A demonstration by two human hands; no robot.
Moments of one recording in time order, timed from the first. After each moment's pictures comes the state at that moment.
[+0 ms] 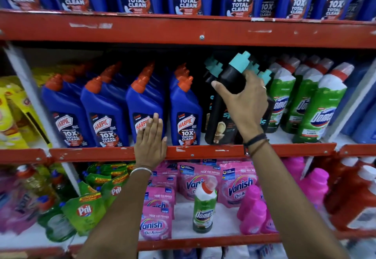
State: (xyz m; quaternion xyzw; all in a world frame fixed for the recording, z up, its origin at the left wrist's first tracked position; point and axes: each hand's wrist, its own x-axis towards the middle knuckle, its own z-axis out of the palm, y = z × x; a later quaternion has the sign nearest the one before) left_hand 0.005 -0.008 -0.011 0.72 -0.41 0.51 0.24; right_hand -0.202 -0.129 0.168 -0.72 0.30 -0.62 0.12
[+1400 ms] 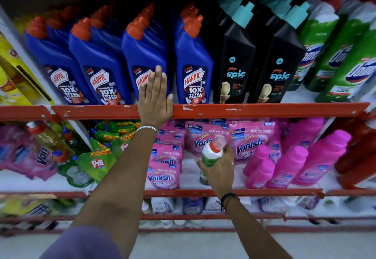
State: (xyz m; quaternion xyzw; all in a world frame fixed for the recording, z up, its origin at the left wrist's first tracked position) left_hand 0.009 -0.011 -0.014 0.71 -0.40 0.54 0.22; right_hand -0.215 -0.070 -0.135 -0.76 0.43 -0.33 0.36
